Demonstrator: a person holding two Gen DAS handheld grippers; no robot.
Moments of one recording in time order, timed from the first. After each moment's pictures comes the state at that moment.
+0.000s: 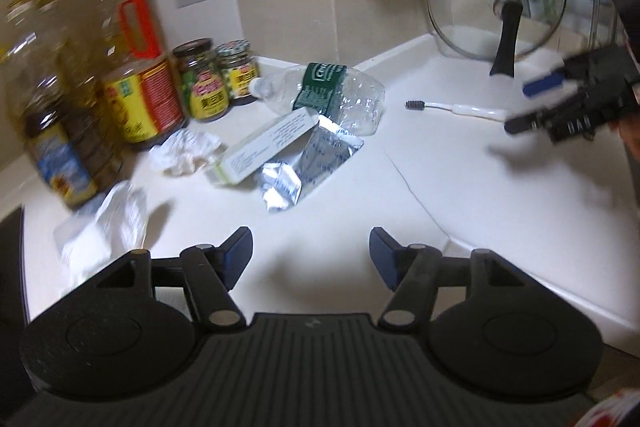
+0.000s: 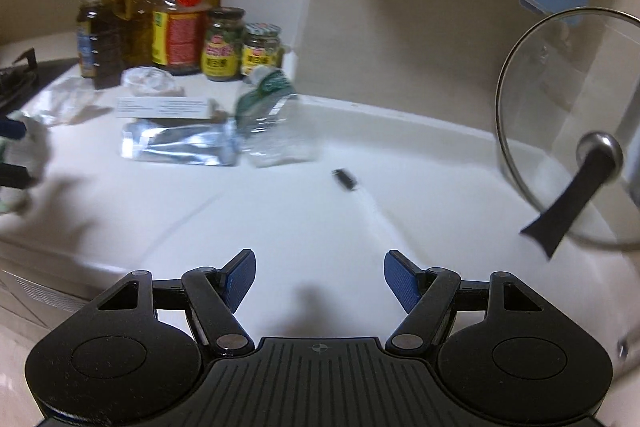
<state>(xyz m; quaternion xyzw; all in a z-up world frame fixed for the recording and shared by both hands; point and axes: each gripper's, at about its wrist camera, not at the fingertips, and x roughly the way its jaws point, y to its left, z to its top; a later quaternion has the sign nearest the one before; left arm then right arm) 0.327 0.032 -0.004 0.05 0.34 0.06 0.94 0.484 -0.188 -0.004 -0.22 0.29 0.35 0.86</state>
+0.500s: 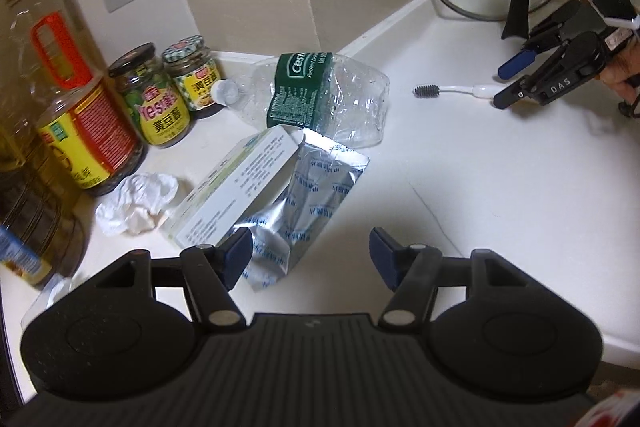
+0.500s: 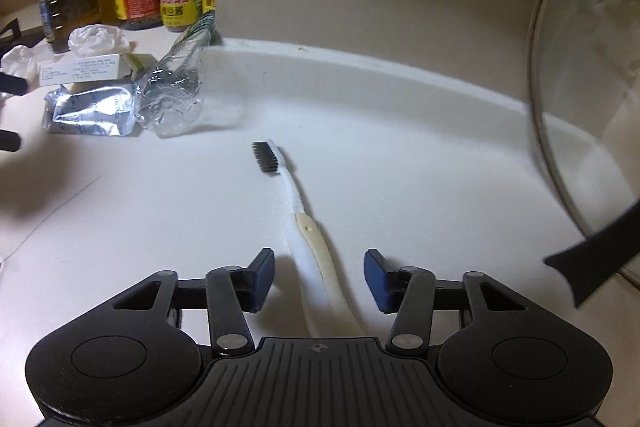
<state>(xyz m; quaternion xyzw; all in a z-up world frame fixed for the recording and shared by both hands) 0.433 0.035 -0.029 0.10 0.39 0.03 0.92 0.616 -0.188 -0.046 -0.24 0.36 0.41 0.80</state>
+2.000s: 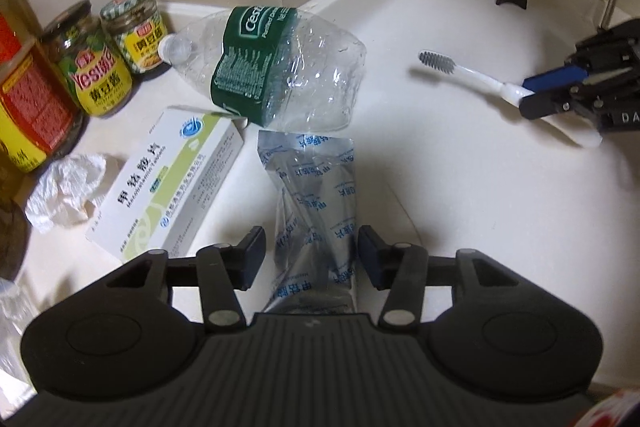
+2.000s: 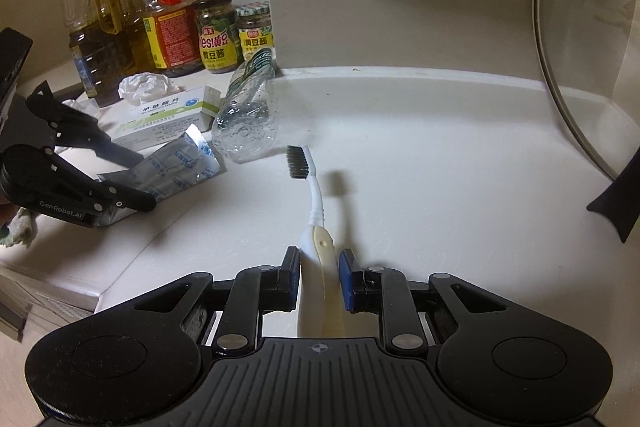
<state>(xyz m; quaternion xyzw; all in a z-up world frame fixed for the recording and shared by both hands) 0.486 0.027 -0.051 0.06 0.47 0.00 0.88 0.559 -0.193 -0.031 -0.13 0.36 0.42 0.82</state>
